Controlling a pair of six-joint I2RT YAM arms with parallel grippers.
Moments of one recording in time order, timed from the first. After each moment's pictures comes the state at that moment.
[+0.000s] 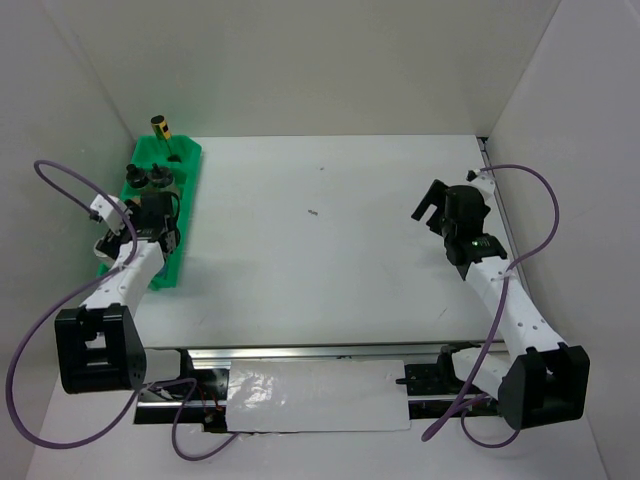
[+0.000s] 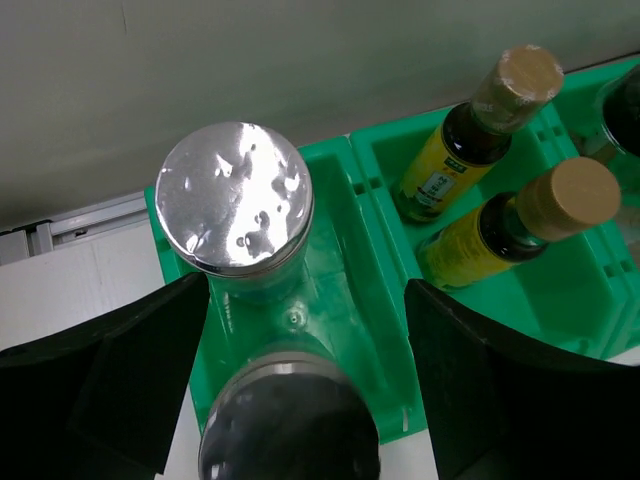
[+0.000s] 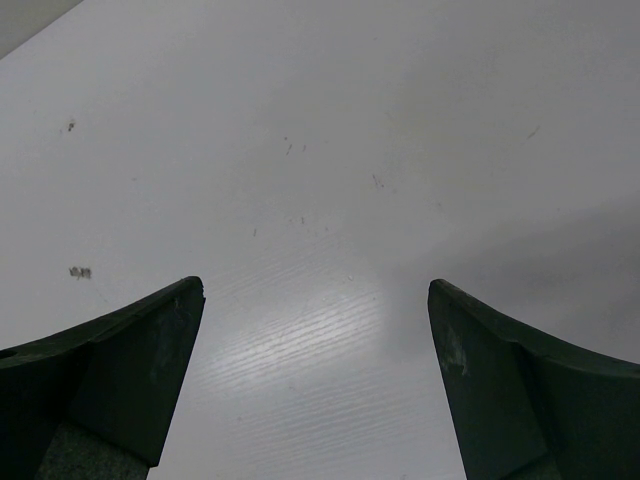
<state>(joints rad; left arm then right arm) 0.11 1.30 0.84 -0.36 -0.98 -0.85 0.12 1.08 0.82 -0.26 0.28 0.52</state>
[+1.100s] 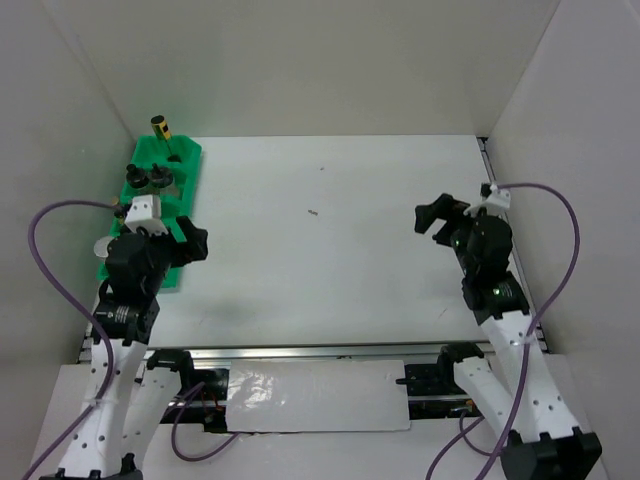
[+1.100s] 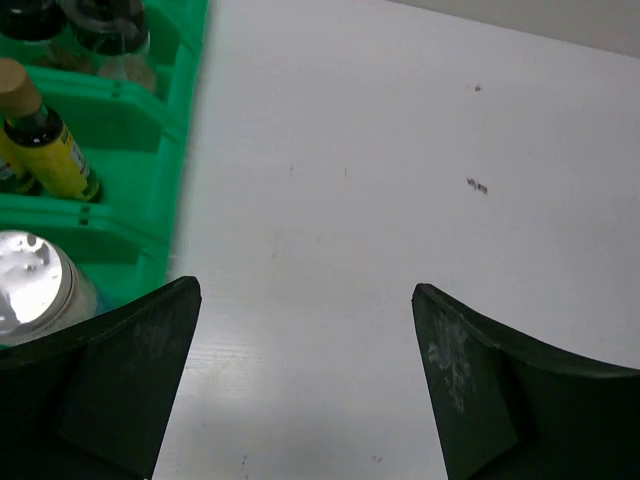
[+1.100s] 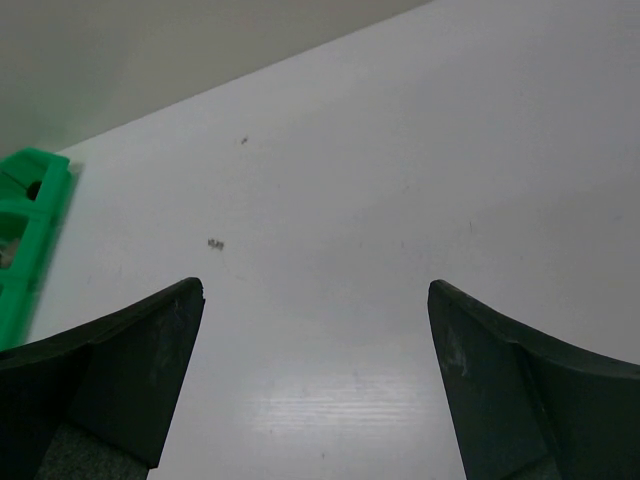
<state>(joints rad) -0.01 0.62 0.77 -0.41 0.02 -0.23 0.12 0.77 0.78 -0.19 0.06 0.41</state>
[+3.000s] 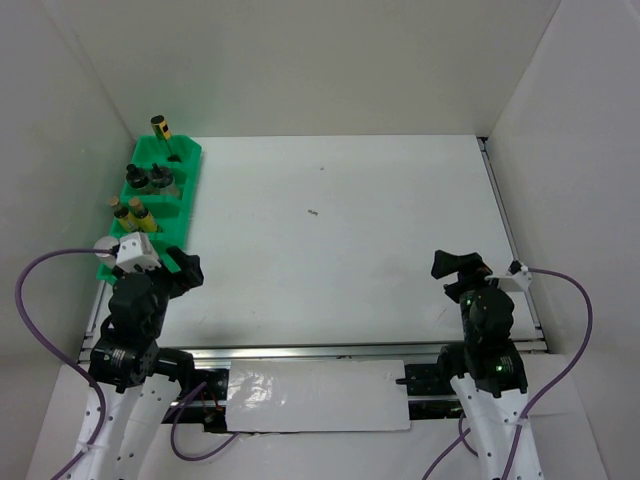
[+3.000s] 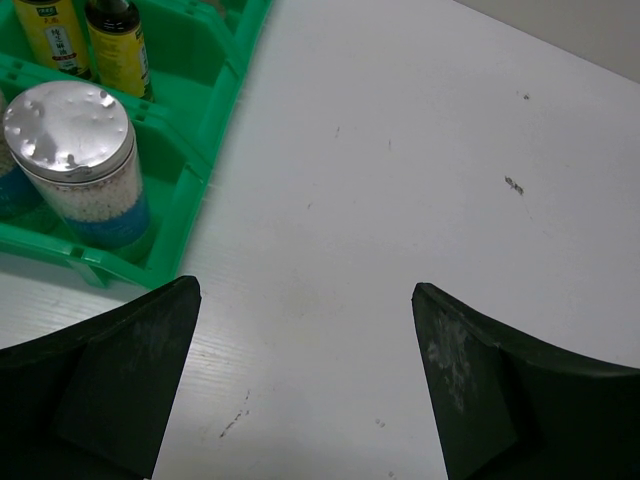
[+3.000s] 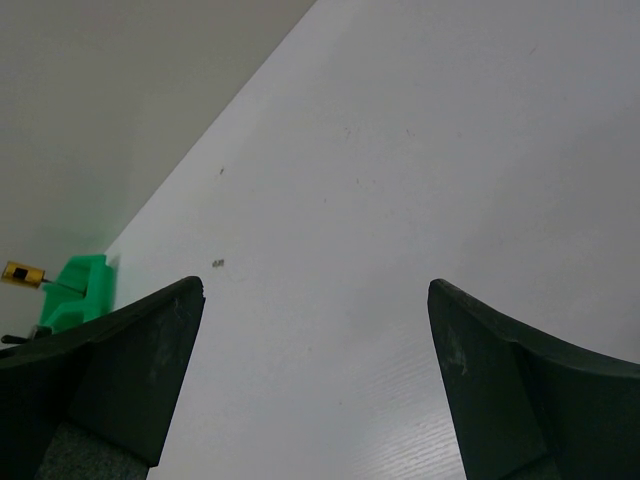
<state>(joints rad) -0.16 0.29 0.60 -0.60 -0.27 -0.40 0.12 0.07 0.38 -0.50 0.27 0.81</state>
